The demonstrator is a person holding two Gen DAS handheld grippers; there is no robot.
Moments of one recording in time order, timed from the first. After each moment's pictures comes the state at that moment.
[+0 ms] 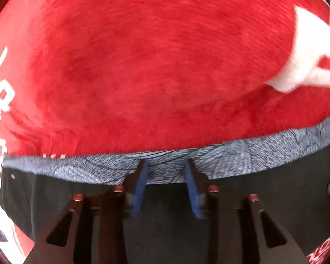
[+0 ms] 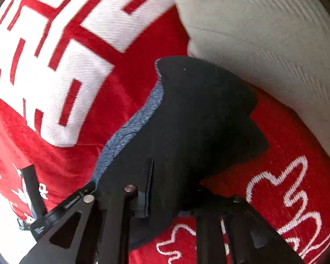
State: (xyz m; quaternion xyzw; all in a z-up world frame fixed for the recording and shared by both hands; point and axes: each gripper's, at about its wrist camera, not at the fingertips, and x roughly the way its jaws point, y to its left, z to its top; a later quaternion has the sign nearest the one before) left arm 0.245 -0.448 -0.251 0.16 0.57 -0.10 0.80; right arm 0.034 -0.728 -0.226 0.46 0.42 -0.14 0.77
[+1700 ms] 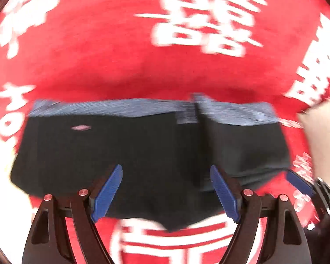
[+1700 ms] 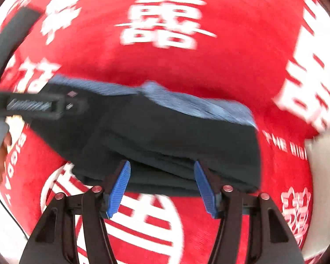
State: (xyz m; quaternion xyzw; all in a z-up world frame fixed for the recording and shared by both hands) left arm 0.214 -0.155 -0.163 0.01 0.59 -0.20 0.78; right arm 0.088 -0.327 -0.118 0.00 0.53 -0.01 0.85
